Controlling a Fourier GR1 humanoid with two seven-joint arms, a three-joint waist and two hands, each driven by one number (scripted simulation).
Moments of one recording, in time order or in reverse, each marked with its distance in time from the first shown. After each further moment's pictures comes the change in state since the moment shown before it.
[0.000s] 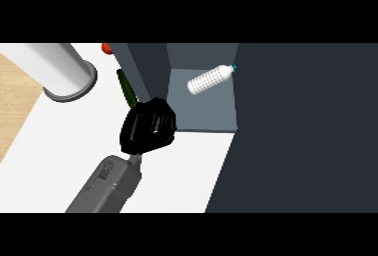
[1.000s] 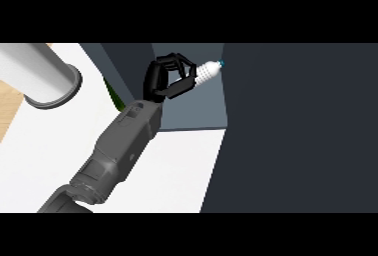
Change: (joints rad) left arm -0.619 -0.070 0.212 0.810 -0.128 0.158 -0.241; right arm -0.009 0.115 0.001 0.008 -0.012 0.011 -0.008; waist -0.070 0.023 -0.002
